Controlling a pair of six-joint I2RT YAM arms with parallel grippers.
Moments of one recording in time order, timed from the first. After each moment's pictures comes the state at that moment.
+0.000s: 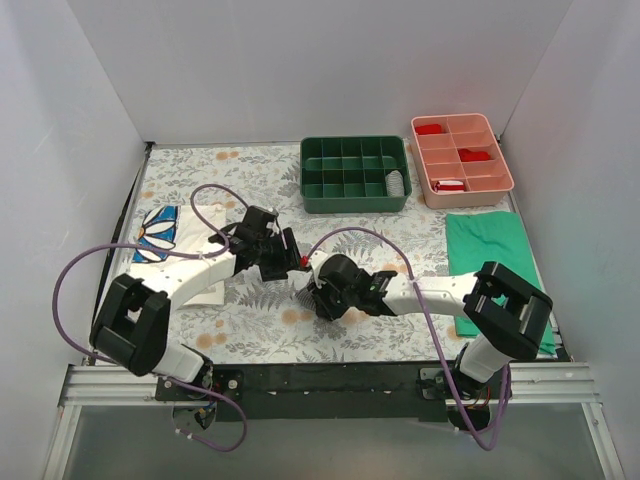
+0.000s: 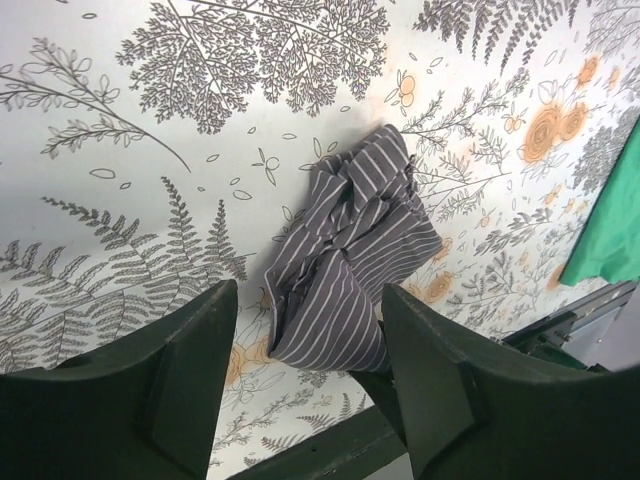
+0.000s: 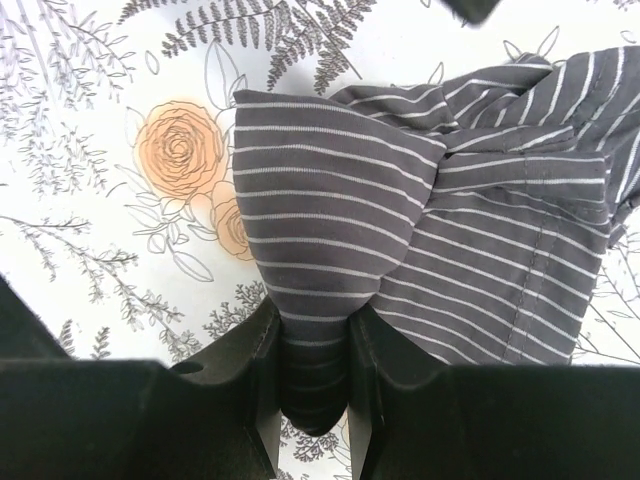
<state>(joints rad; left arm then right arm) -0.52 1.45 0.87 -0.38 0.22 -0.77 1.08 1.59 0.80 -0.06 -0.05 0.24</state>
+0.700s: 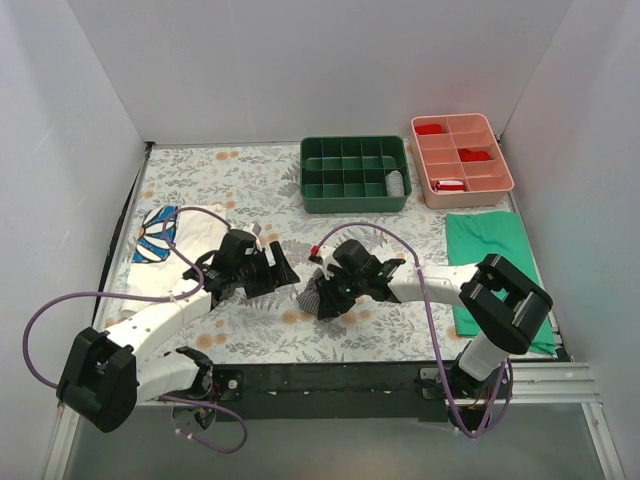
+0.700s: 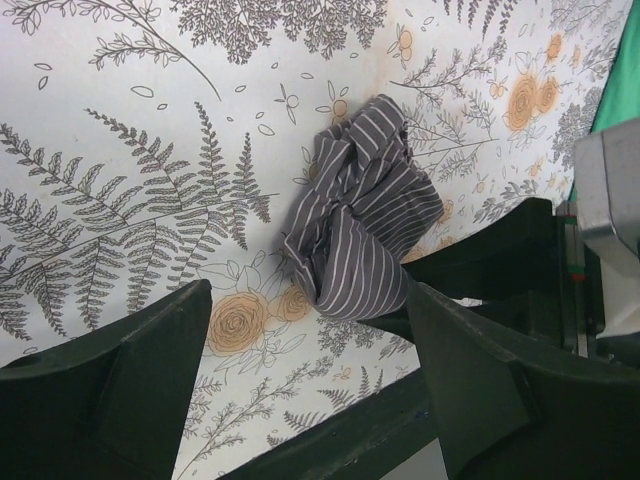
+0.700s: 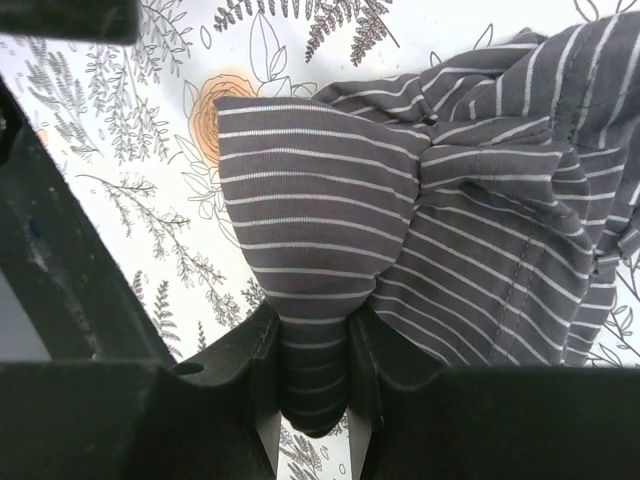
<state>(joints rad) -0.51 1.12 0.61 -0.30 0.19 -0.80 0.94 1.61 0.79 -0.06 -0.39 0.26</state>
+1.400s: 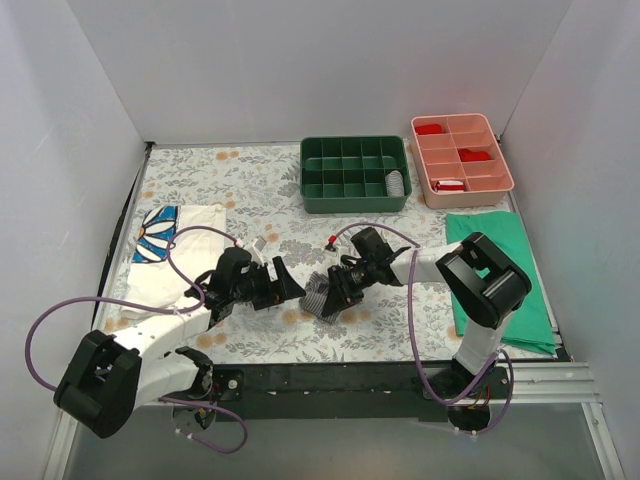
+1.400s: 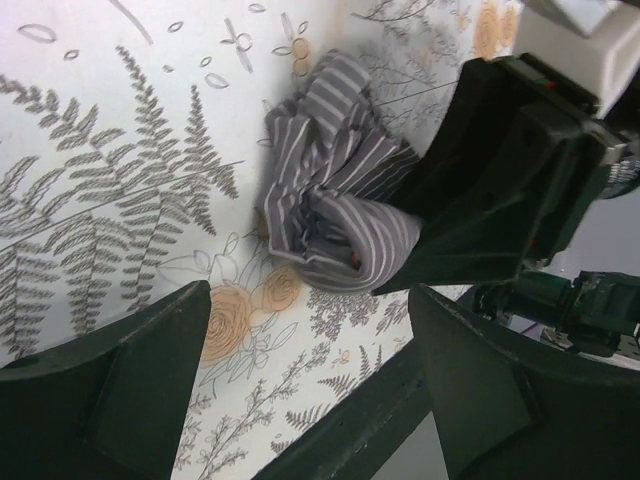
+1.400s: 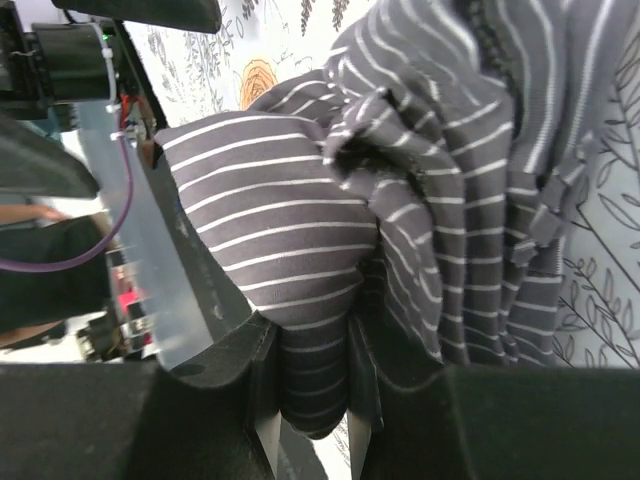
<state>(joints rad) -0.51 1.08 0.40 -0.02 0.35 -0.81 0.72 1.78 0.79 0.03 -0.85 0.42</state>
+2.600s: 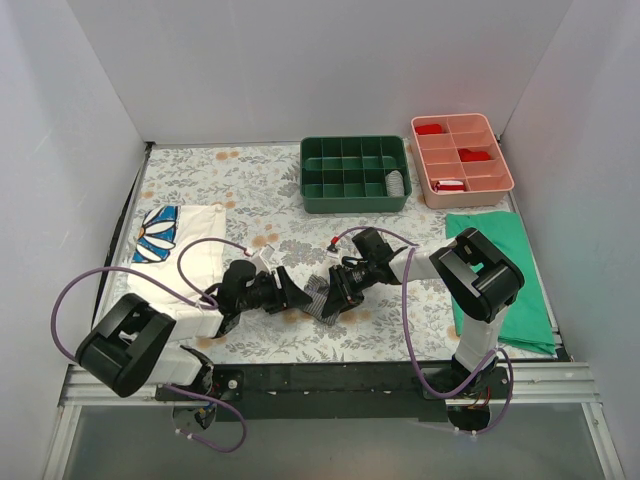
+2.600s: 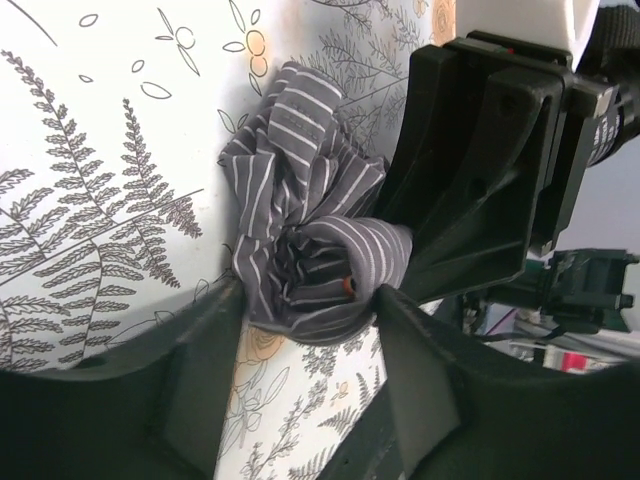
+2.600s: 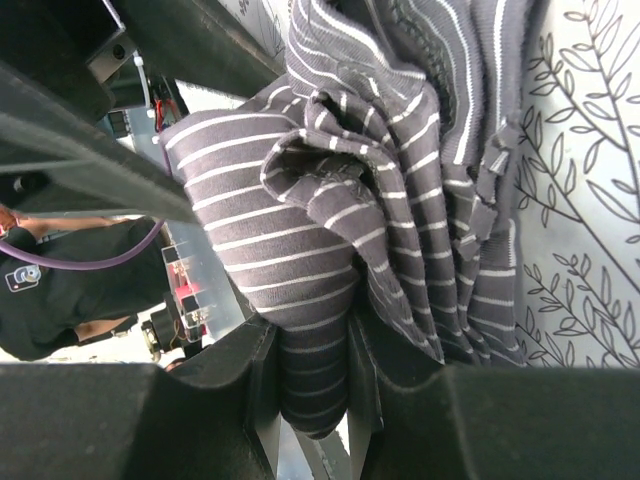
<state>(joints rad) -0.56 1.31 0.23 0.55 0.43 -0.89 0.69 1.84 0.80 0.05 -0.94 0.52</state>
